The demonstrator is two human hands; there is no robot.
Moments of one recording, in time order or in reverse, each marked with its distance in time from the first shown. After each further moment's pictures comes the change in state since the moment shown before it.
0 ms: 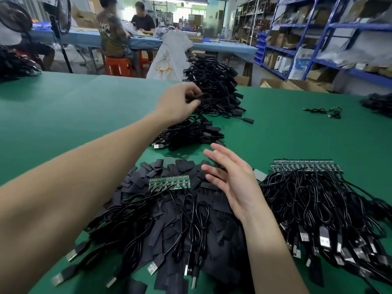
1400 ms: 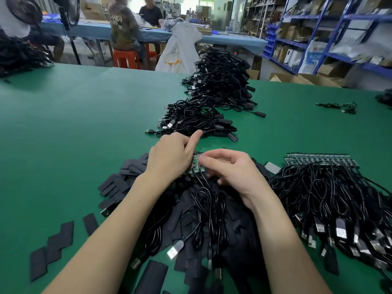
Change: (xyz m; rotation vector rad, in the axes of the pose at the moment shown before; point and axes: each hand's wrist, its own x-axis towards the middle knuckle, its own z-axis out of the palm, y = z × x) left_hand -0.143 0.009 0.000 0.108 0.006 -0.292; right_hand -0.004 0.001 0.024 -0.494 -0.068 0.032
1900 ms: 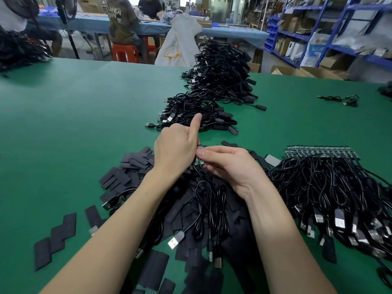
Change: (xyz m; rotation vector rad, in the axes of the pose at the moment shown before) left_hand -0.004 0.014 0.004 -0.149 0.142 -0.064; right_hand 0.000 -0.005 0.007 0.257 -0.055 0.160
